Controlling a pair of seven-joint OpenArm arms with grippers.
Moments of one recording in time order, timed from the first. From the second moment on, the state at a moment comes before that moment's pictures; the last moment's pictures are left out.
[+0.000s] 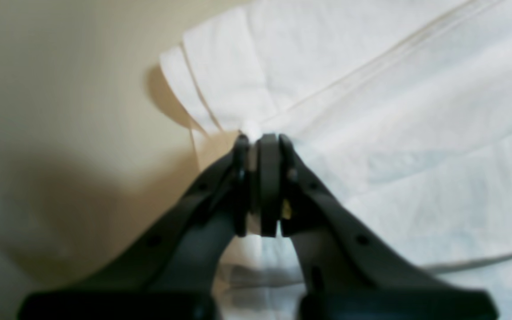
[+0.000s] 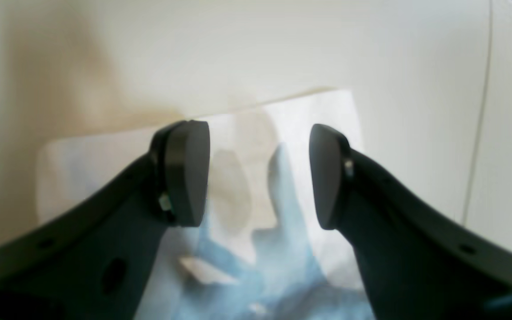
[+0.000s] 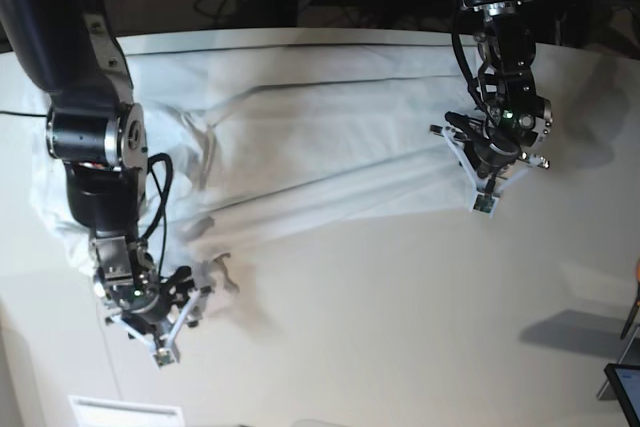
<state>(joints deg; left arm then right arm) 3.6 -9.3 -13.8 97.8 3.9 -24.4 58.9 47.6 4.6 8.1 18.4 -20.5 17.8 -10.4</state>
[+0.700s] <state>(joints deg) 3.6 -9.3 -13.8 97.8 3.9 -24.4 58.9 48.1 5.9 13.4 13.3 -20.5 17.1 -6.0</state>
